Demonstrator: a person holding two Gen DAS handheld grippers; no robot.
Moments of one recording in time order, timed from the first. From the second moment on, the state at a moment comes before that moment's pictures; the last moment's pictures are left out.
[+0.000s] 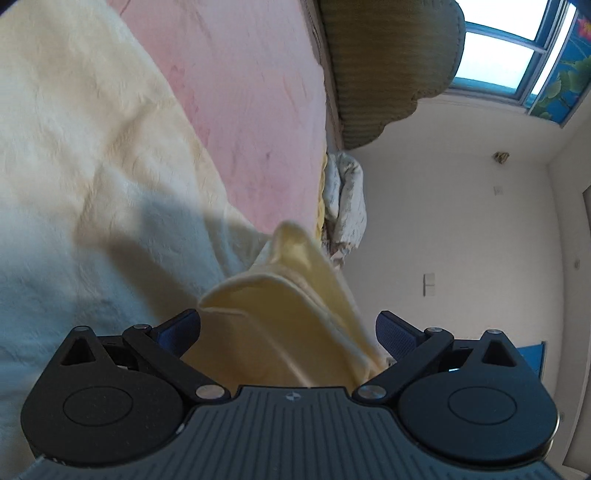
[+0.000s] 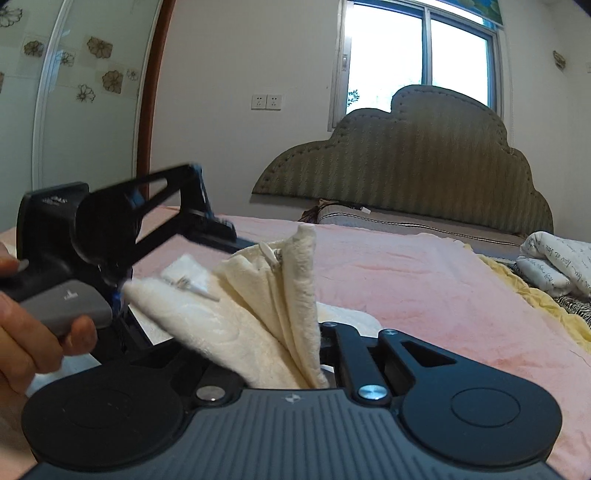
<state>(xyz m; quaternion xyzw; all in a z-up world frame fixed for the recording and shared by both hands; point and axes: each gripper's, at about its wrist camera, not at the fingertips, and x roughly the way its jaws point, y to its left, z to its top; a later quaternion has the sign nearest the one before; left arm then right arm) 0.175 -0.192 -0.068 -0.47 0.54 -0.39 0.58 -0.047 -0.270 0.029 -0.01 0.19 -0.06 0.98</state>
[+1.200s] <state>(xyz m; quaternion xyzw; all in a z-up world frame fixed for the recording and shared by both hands) 0.158 -0.096 -0.023 -0.06 0.38 -0.28 0.88 -0.011 -0.108 -0.019 -0.25 0.29 0.12 0.92</state>
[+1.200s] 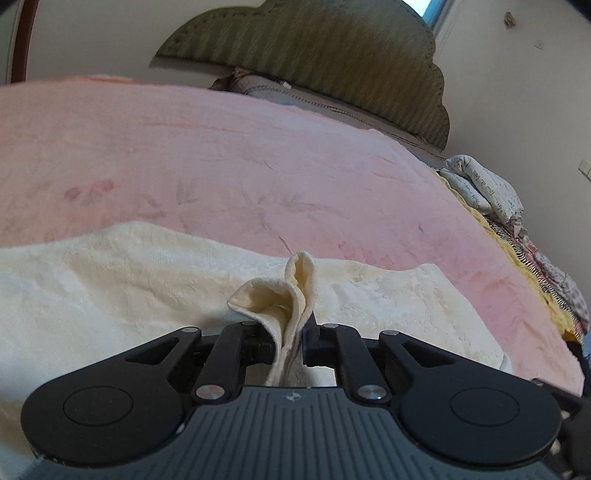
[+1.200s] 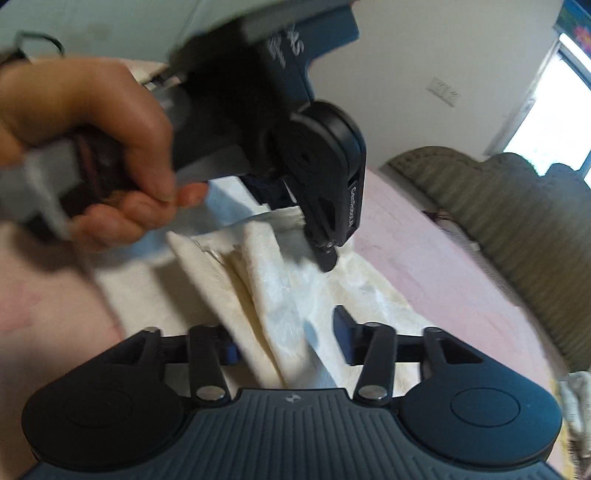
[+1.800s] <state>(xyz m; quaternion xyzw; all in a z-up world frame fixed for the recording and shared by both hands) 0.161 -0.042 -0.002 -0.11 0.37 -0.19 0.90 -0.042 -0.212 0.008 -0.07 0.32 0.03 0.94</state>
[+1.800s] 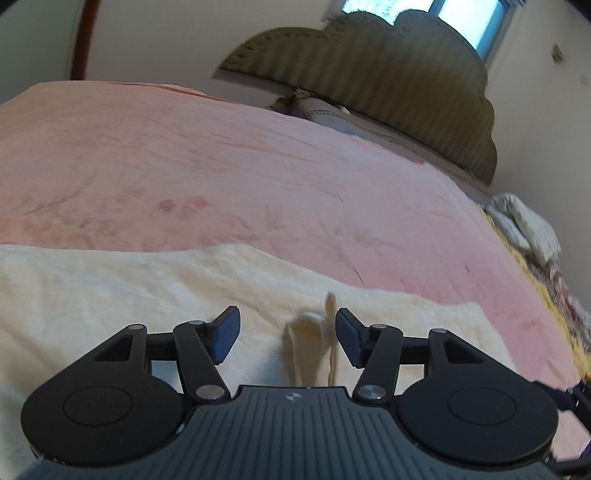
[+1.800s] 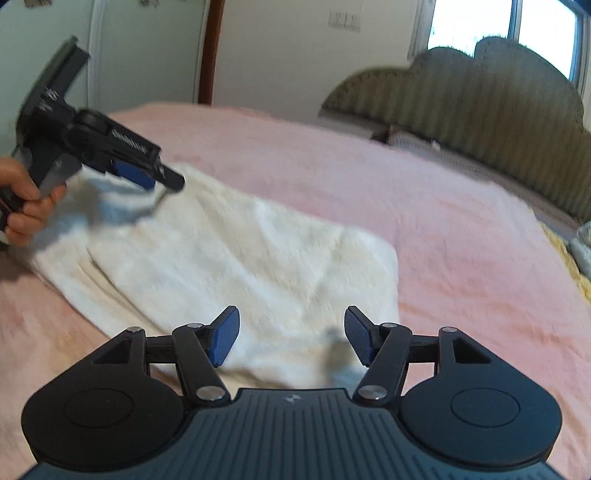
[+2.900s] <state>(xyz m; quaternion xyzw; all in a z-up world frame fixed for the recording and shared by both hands) 0.152 -0.043 -0.024 -0.33 0.51 -0.30 0.74 -0.013 -0.155 0.012 -0.12 0.22 0.11 0.96</state>
